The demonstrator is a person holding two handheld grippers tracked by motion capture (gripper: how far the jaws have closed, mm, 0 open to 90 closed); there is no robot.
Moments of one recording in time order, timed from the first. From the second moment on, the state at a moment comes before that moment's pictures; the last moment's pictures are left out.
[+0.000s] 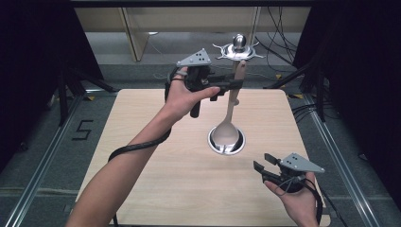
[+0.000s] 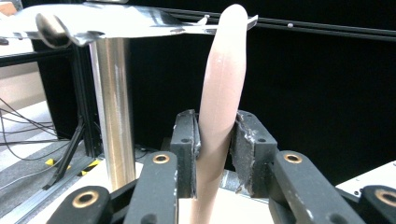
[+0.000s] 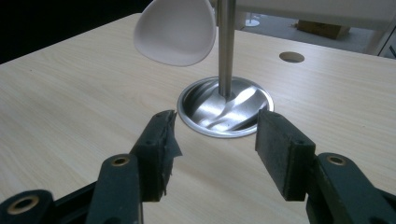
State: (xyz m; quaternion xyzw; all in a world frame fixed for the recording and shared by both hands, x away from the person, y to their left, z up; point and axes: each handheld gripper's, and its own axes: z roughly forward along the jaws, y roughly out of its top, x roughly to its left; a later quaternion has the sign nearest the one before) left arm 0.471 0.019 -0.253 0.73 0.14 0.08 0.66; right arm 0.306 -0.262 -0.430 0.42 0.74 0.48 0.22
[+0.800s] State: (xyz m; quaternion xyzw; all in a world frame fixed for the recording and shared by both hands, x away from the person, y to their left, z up) left arm 0.428 0.052 -0.266 0.76 0.17 0.18 0.60; right arm 0.305 -0.262 -0.430 0.44 0.73 0.48 0.22
